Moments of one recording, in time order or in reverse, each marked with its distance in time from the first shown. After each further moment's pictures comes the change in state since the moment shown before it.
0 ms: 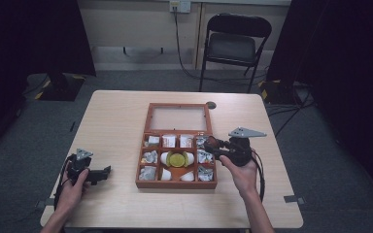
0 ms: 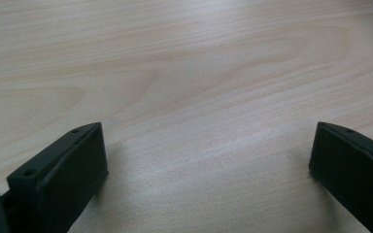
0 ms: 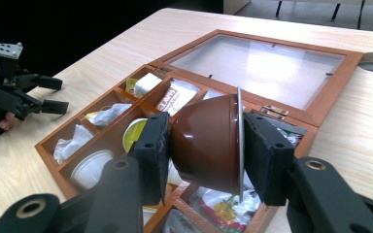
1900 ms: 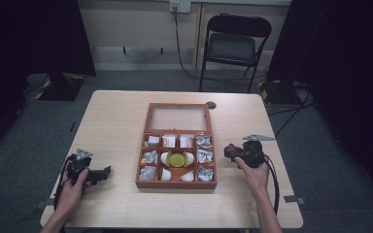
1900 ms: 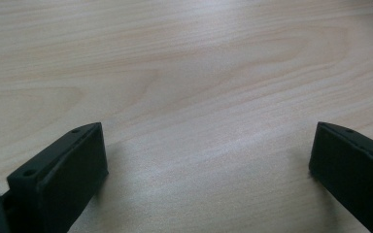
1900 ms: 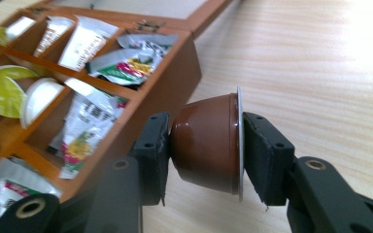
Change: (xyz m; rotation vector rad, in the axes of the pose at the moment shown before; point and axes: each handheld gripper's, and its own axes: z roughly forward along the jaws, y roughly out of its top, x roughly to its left) left arm 0.000 0.000 0.000 0.000 0.000 0.000; right arm -0.076 -0.052 0.010 0.144 -0.175 0.123
